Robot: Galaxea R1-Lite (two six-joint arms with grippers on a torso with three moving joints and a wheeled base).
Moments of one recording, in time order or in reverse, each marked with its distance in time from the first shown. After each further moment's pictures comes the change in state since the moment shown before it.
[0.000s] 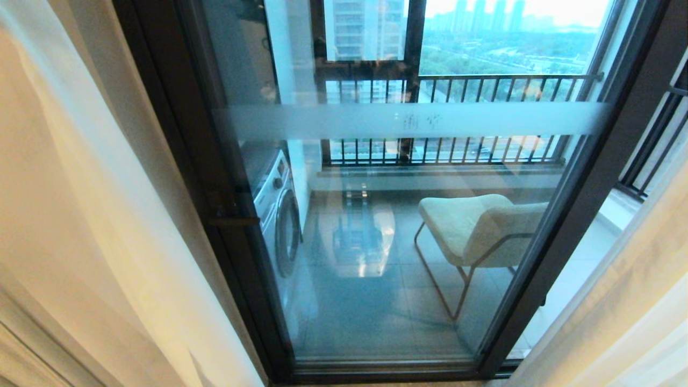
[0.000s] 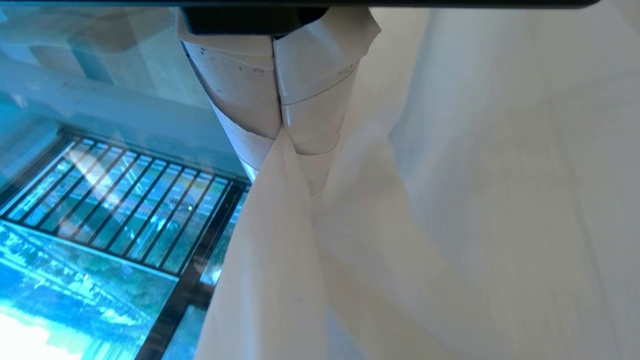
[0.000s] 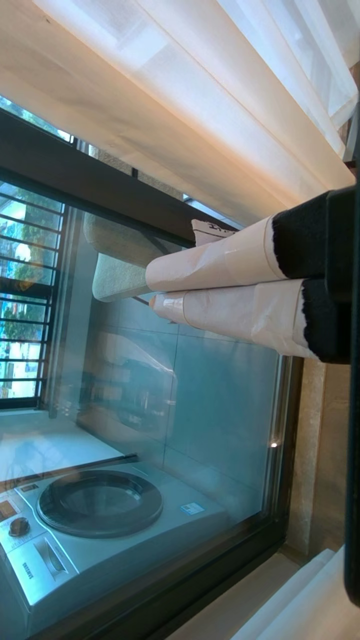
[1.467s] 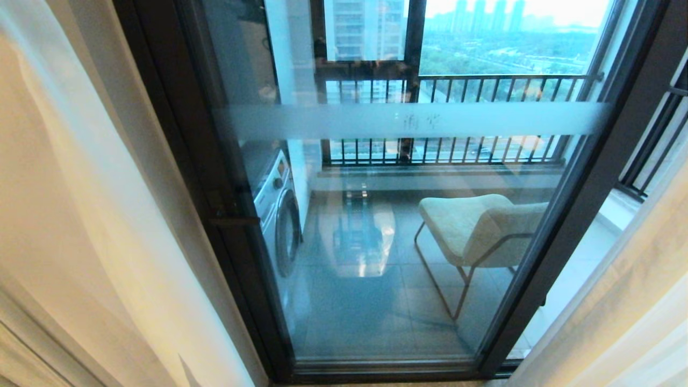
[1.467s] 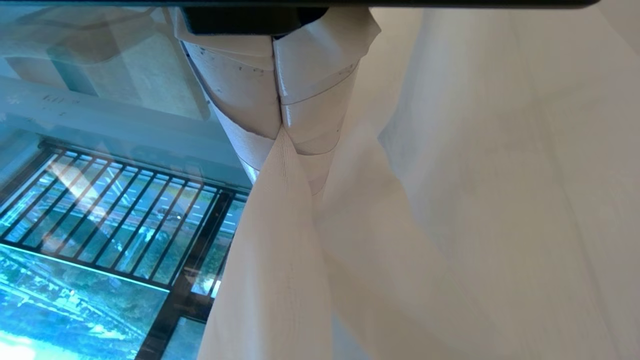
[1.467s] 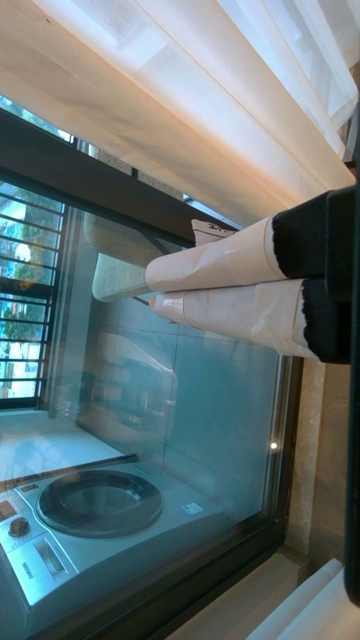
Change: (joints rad) left arm -0.008 -0.007 0.015 -0.001 0.005 0.047; right arm 0.000 0.000 0.000 0.000 0.000 0.000
